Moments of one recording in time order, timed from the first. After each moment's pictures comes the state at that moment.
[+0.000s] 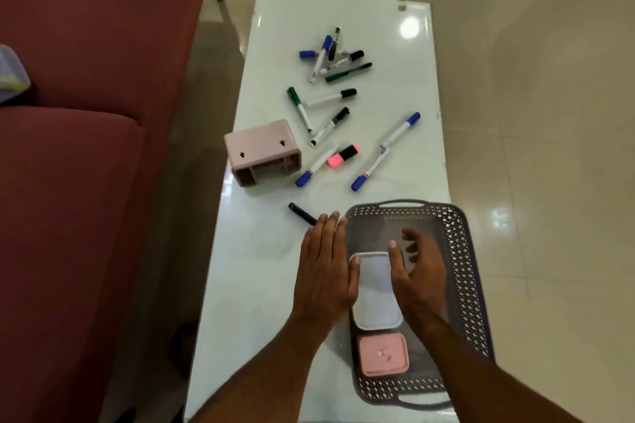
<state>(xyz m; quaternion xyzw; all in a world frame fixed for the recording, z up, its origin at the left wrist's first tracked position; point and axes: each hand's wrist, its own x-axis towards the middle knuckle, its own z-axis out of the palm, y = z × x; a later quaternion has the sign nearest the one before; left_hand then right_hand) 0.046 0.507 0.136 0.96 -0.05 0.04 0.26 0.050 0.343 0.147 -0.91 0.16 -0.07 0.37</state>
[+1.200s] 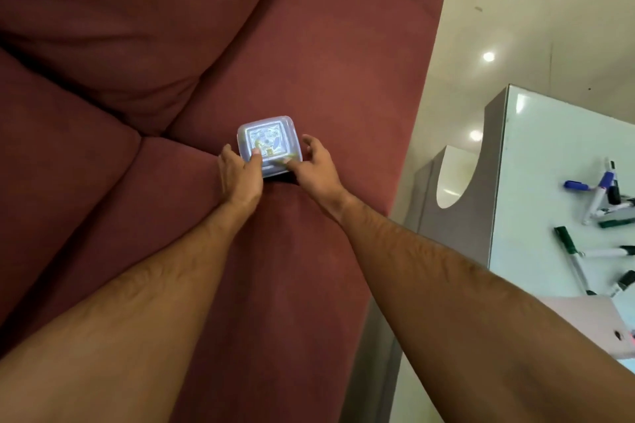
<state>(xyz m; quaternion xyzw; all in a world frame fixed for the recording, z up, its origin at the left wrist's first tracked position) 0.334 1.174 0.130 0.77 0.44 0.06 0.46 0.395 1.053 0.101 -0.78 -0.02 0.25 0.57</state>
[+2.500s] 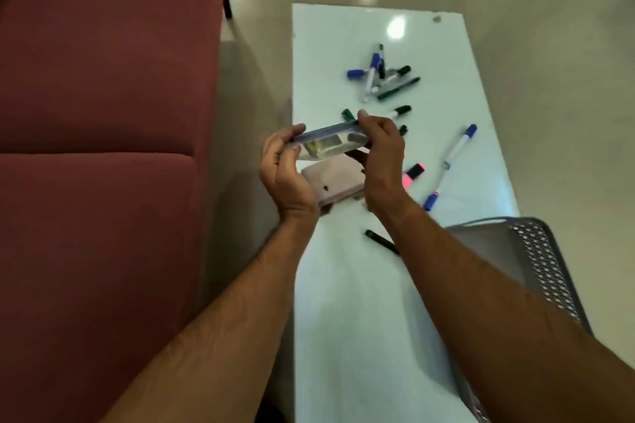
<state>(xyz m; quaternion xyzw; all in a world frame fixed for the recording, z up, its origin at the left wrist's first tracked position) 0.244 0.700 0.207 0.57 0.23 0.16 0.77 0.264 0.592 0.228 -0.62 0.27 -0.04 0.73</state>
